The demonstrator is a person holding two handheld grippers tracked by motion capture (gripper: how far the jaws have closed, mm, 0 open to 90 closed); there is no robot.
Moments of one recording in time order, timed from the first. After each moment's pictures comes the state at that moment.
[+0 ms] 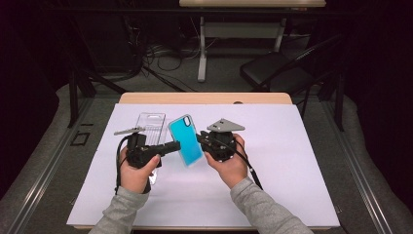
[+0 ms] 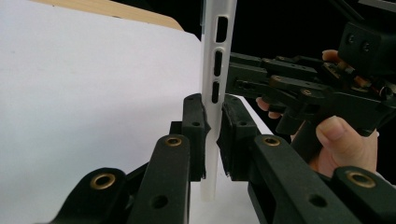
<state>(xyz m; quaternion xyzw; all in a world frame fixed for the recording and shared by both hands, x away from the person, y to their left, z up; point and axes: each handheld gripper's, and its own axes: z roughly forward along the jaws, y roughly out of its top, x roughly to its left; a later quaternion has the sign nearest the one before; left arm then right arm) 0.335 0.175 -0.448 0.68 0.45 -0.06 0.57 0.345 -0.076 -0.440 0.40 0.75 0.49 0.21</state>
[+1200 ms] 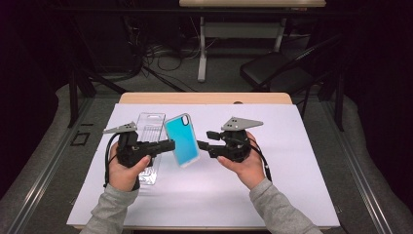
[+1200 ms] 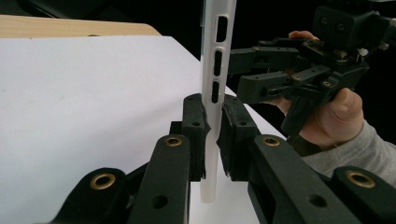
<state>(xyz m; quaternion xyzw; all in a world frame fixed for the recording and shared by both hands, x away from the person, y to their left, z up) 0.330 0.192 -0.428 0.72 0.37 -0.05 0.58 0.339 -0.112 -0.423 0.32 0.77 0.54 0.12</state>
